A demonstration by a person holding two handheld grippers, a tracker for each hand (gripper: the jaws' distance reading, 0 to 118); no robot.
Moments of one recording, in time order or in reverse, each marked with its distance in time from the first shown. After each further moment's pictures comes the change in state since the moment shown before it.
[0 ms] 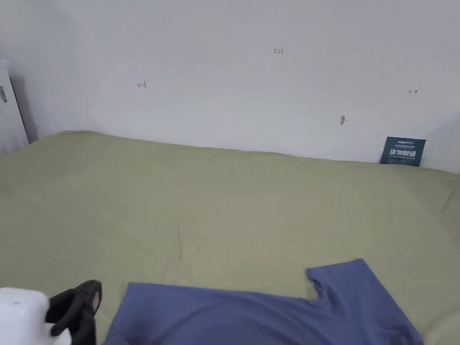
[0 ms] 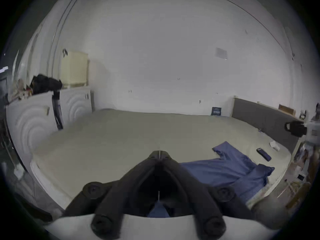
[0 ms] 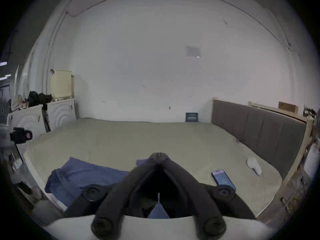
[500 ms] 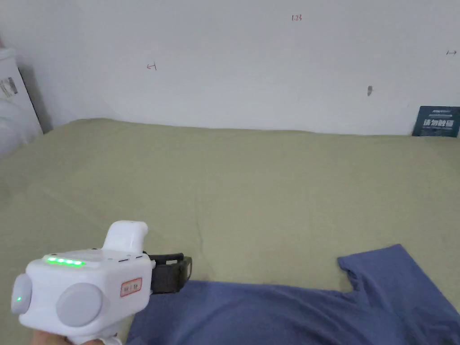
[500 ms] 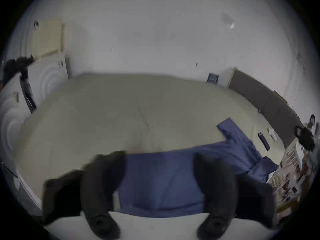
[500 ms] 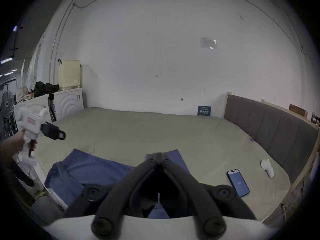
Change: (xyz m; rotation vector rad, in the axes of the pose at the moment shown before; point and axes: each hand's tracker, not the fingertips) left arm -0.028 0.009 -0.216 -0.499 -0.193 0.057; right arm -0.011 -0.015 -0.064 -0.105 0.082 0.025
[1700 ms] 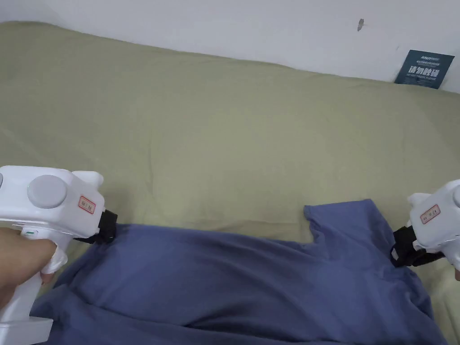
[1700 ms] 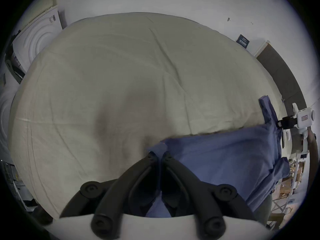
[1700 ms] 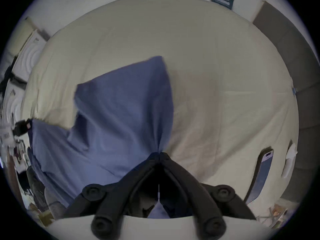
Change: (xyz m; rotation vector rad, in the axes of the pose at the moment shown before) left arm -0.026 0.000 -0.110 -0.412 0.067 0.092; right arm 0.085 -0.025 -0.292 -1.081 0.029 -0.044
